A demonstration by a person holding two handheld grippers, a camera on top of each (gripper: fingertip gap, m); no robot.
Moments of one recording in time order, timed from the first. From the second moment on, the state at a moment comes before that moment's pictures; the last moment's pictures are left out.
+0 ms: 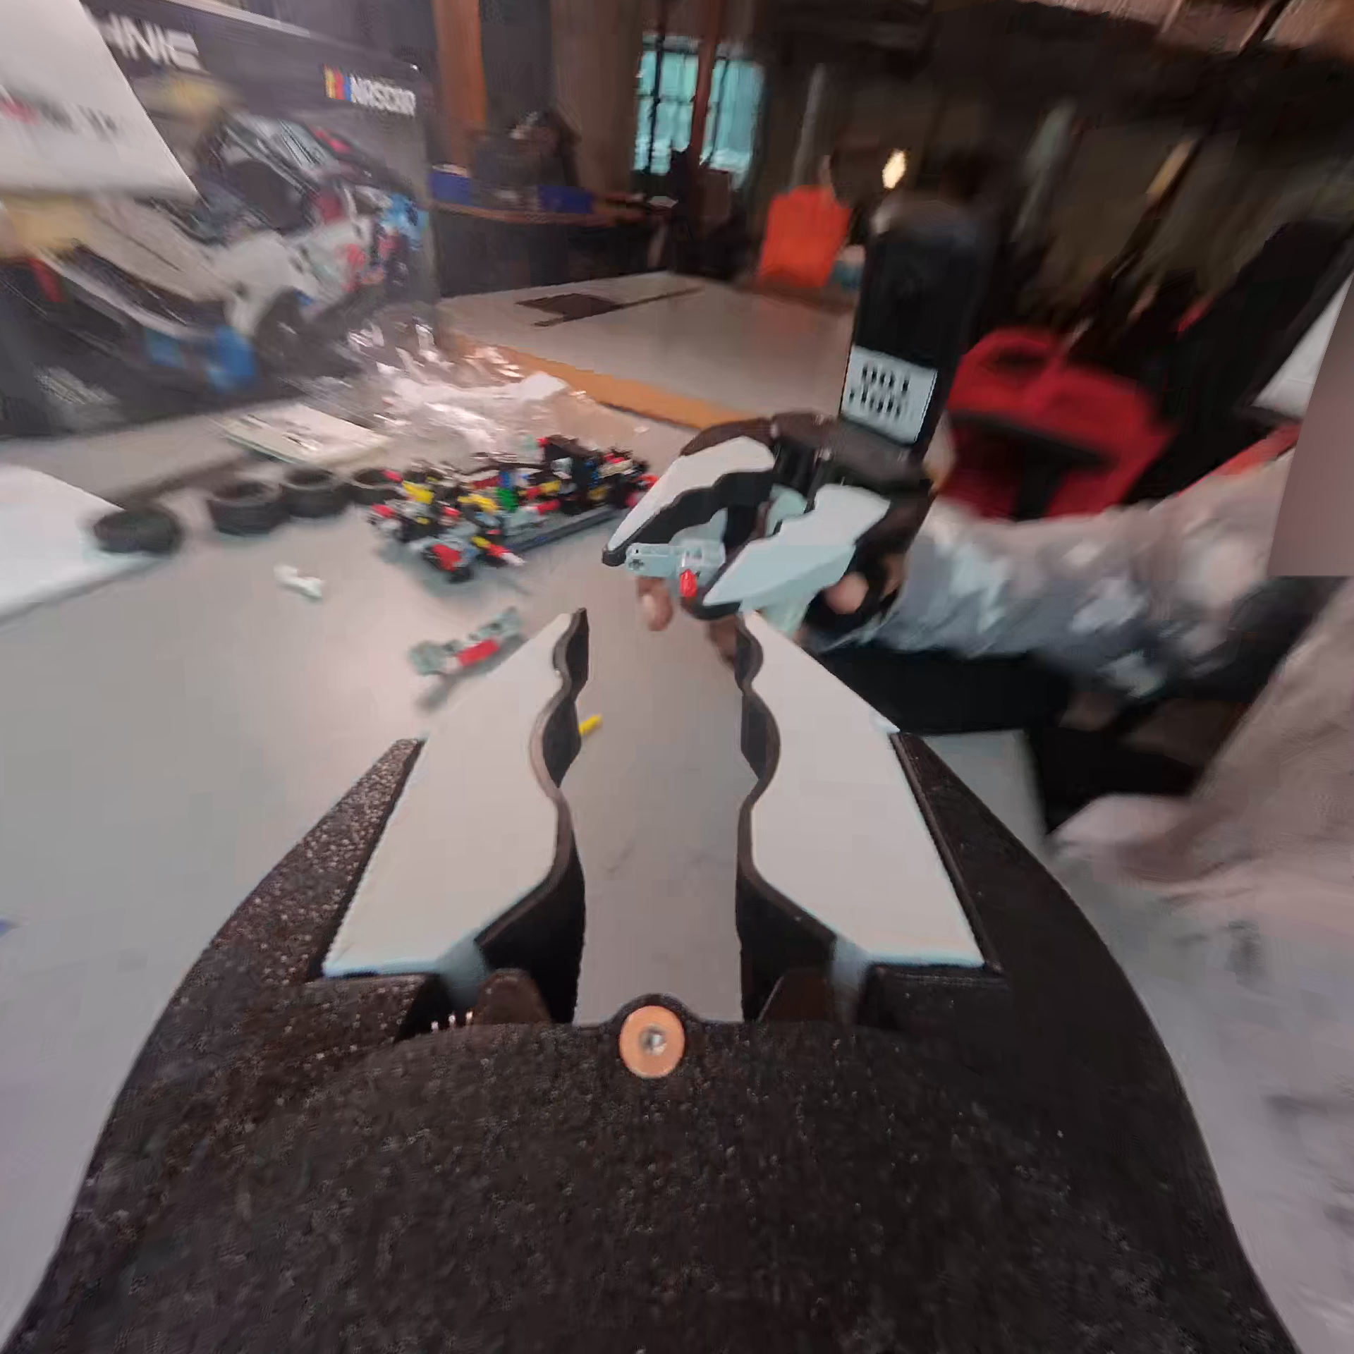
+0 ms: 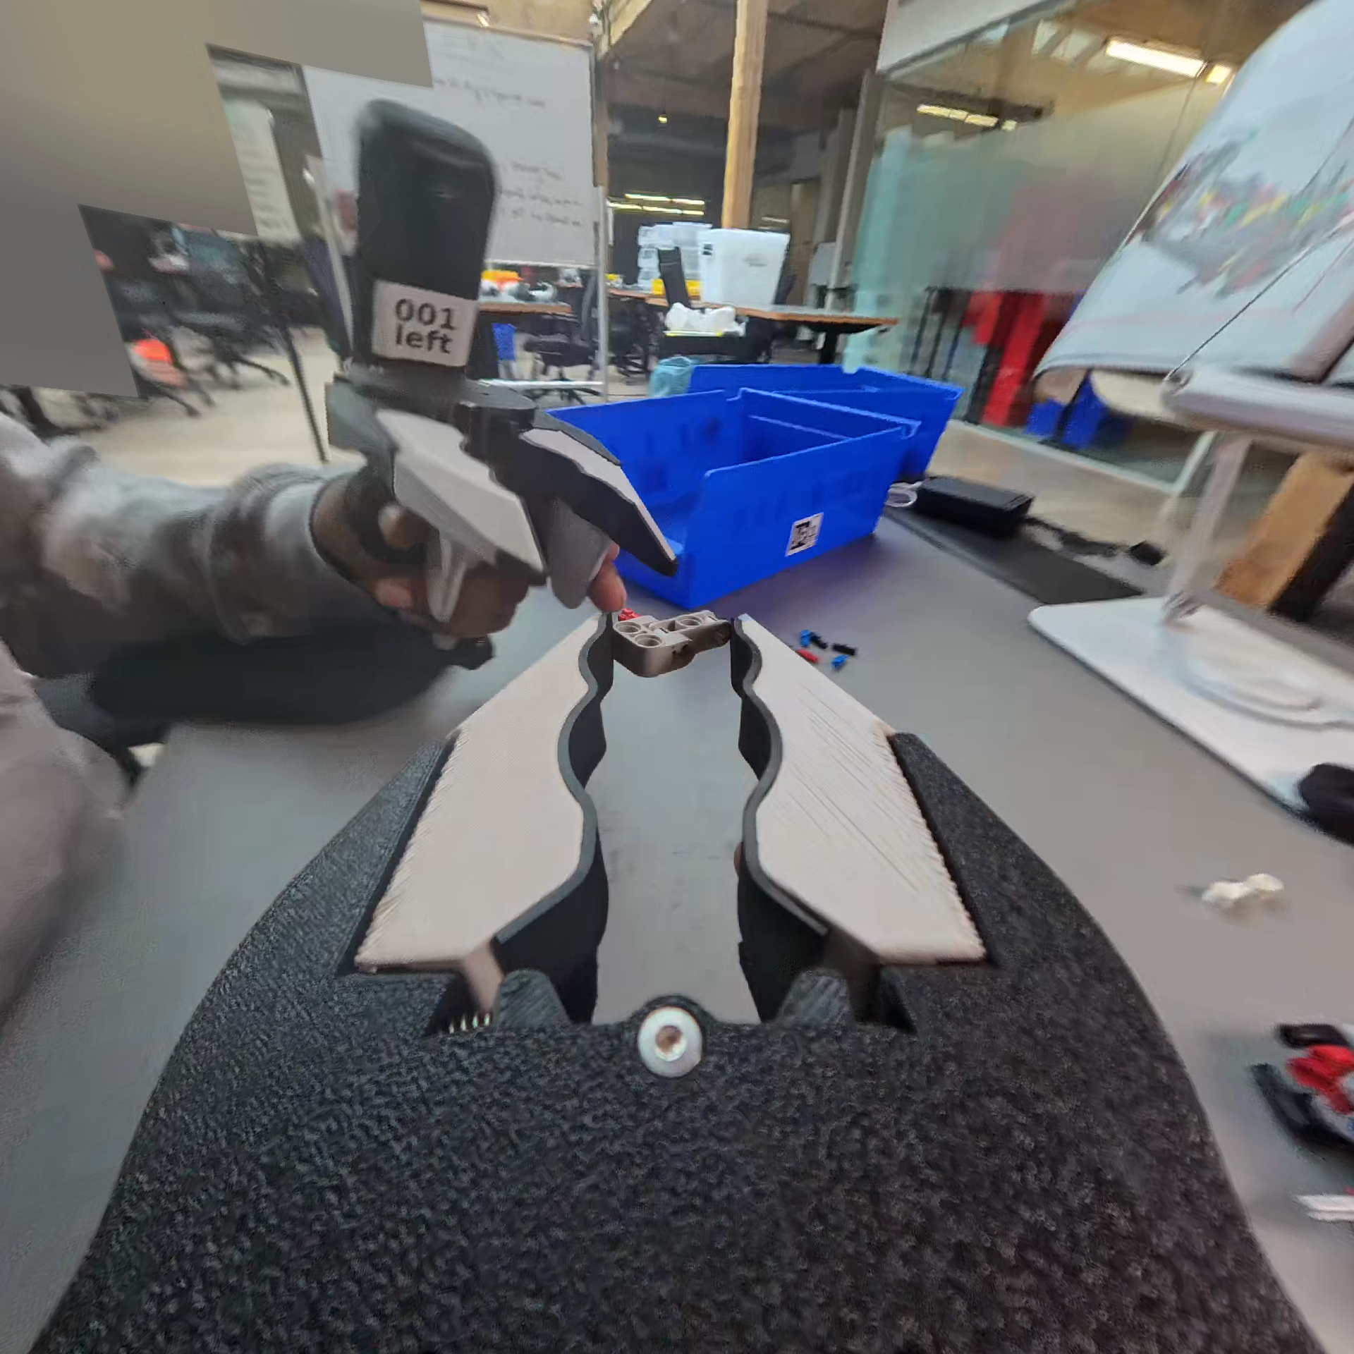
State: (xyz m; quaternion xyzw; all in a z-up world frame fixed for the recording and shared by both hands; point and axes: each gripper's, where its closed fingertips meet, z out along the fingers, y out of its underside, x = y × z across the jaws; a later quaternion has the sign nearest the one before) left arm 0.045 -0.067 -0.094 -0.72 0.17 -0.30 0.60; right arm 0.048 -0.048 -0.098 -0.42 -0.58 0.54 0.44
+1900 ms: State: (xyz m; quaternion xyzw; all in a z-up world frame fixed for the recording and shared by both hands) left arm -0.134 0.004 -0.161 -0.93 0.23 0.13 0.25; right arm 0.050 -0.022 -0.122 -0.46 -0.59 0.52 0.42
